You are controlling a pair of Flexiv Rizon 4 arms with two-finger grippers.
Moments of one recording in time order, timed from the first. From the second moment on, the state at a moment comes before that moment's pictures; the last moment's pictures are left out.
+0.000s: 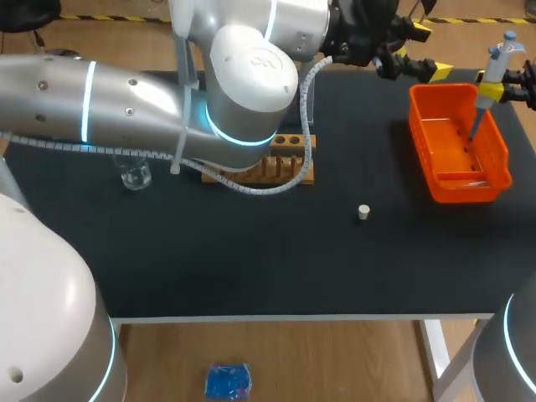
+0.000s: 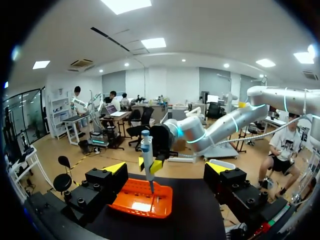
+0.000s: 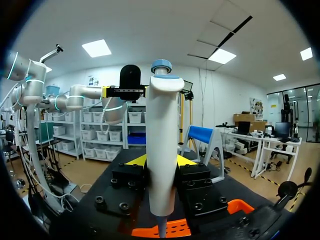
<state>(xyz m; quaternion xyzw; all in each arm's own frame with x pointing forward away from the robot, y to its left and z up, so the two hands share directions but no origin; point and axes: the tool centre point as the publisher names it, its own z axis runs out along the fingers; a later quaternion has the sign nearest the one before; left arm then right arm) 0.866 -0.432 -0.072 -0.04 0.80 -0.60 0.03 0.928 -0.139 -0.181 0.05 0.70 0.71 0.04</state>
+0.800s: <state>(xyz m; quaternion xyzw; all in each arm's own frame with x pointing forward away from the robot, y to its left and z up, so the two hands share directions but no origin) 0.847 -0.368 -0.085 0.08 0.82 -0.57 0.00 0.928 -0.139 -0.181 0.05 0.70 0.71 0.04</state>
